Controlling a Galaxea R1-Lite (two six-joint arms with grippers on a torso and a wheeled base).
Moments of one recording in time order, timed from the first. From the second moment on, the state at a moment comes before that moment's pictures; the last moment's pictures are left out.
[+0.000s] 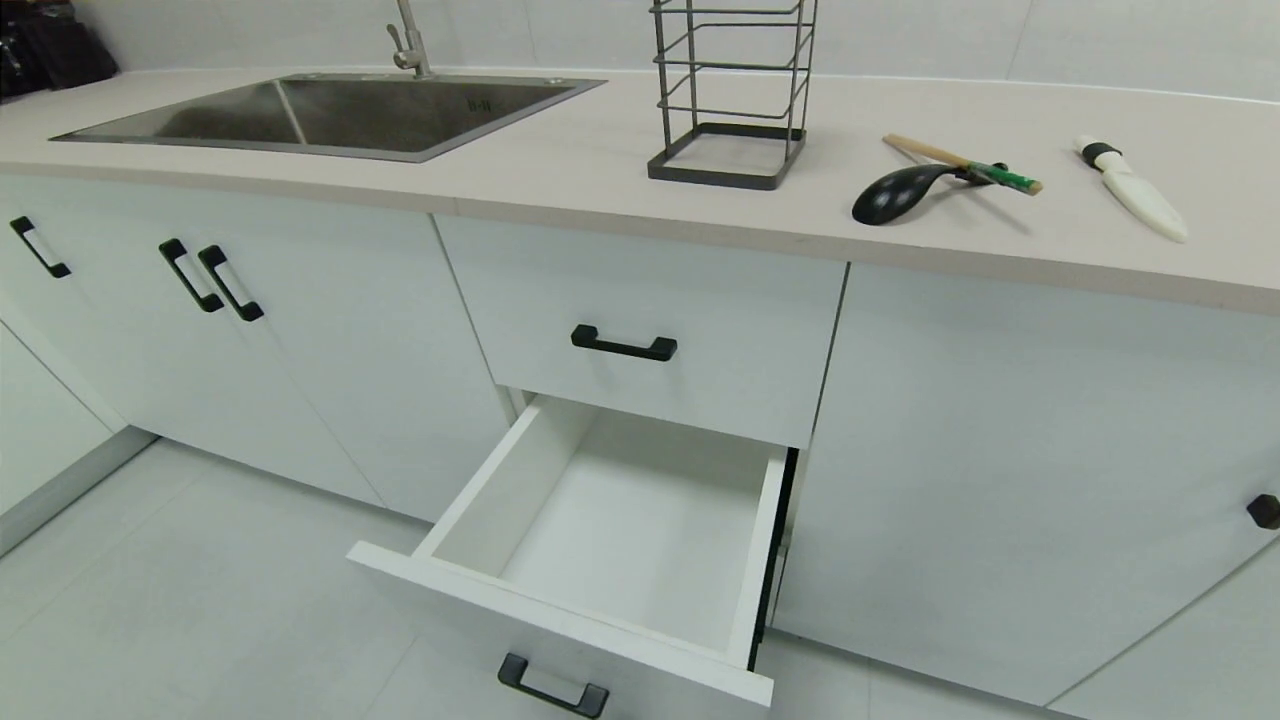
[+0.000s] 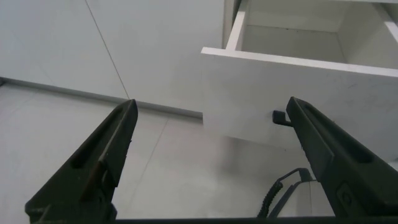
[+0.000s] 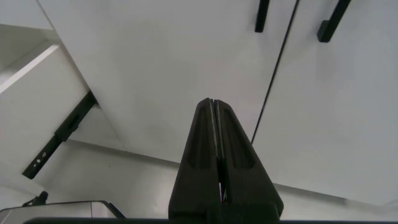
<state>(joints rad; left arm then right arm) 0.00 0.00 0.00 0.00 -0.03 0.02 0.00 0.00 0.00 0.00 -0.07 0.02</state>
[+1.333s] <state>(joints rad) 0.00 0.00 0.00 0.00 -0.03 -0.01 0.00 0.00 0.00 0.00 -0.07 0.01</state>
